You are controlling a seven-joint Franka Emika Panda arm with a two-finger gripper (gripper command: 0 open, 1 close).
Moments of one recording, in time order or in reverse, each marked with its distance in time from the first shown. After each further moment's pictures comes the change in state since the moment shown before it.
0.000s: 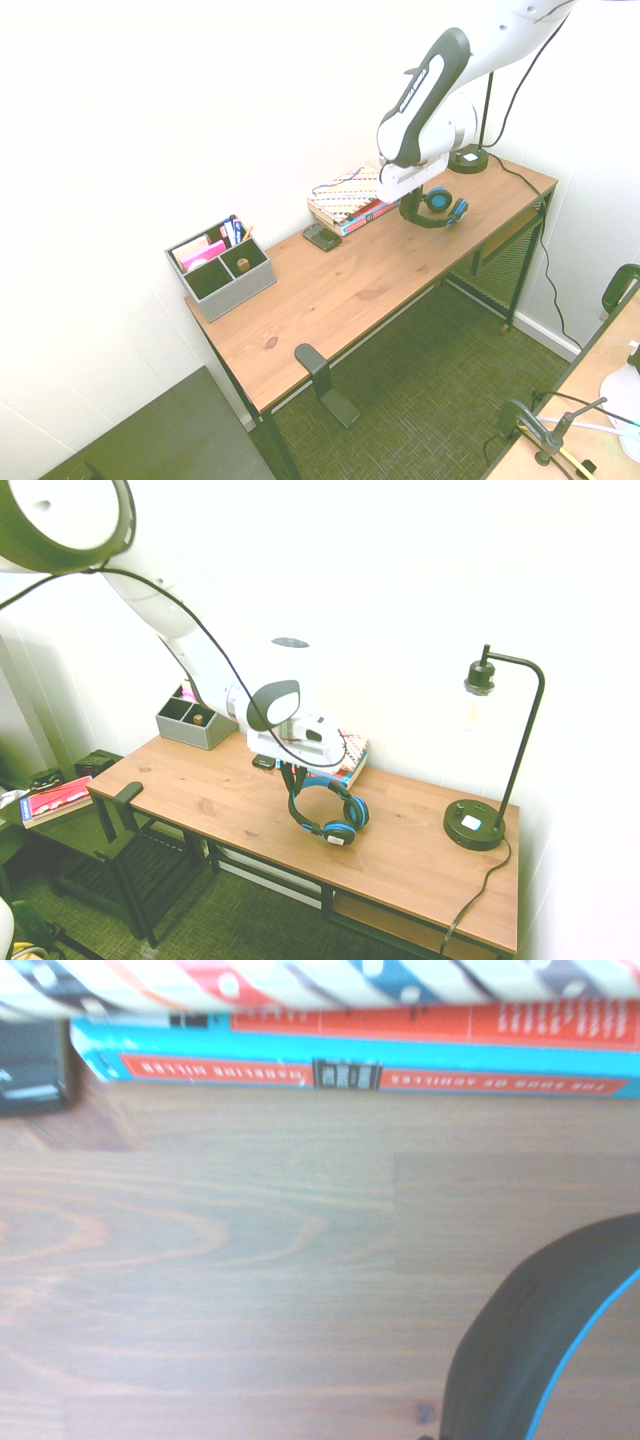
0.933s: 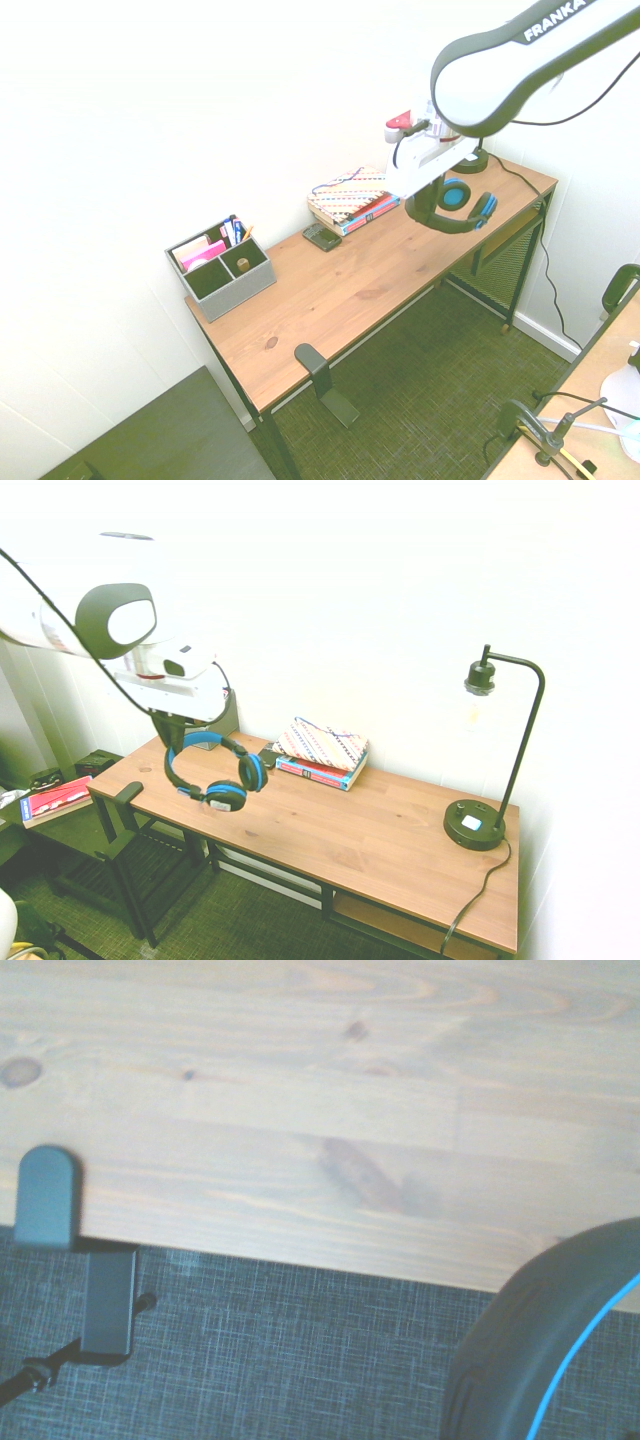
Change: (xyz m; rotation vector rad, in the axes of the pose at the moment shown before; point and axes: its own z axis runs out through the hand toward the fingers) arm -0.243 0.017 -0.136 0.051 -0.006 -0.155
